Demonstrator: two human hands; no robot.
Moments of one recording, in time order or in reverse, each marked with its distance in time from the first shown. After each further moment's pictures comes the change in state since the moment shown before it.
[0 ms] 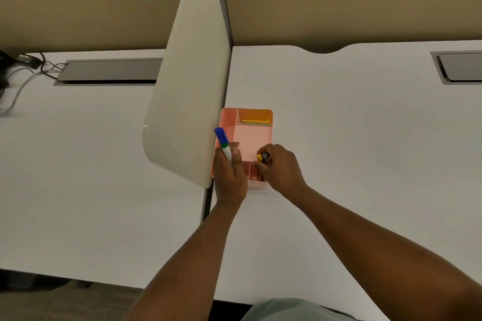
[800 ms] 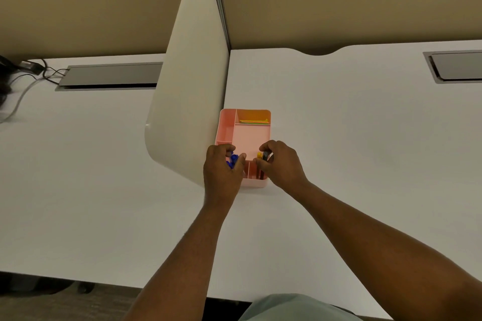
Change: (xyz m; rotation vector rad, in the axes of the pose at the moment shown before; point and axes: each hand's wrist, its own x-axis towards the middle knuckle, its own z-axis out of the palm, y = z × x) left_hand 0.009 0.019 -0.031 0.260 -0.091 0.025; right_hand 0.001 0.002 -0.006 0.036 0.038 -0.007
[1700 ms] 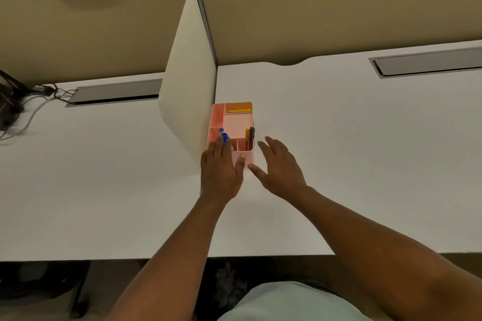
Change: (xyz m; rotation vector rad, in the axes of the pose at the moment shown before) left_hand -0.088 -0.002 -0.036 0.533 -0.185 0.308; right_hand -0.134 0.019 -0.010 -0.360 0.096 -0.158
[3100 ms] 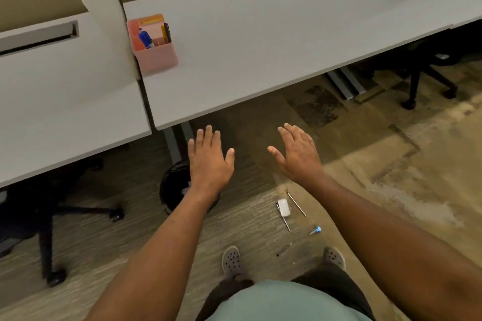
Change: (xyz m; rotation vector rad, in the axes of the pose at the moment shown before) left_hand -0.414 0.028 -0.025 -0.004 -0.216 0.306; right_hand -0.494 0.011 0.039 -0.119 0.180 0.402
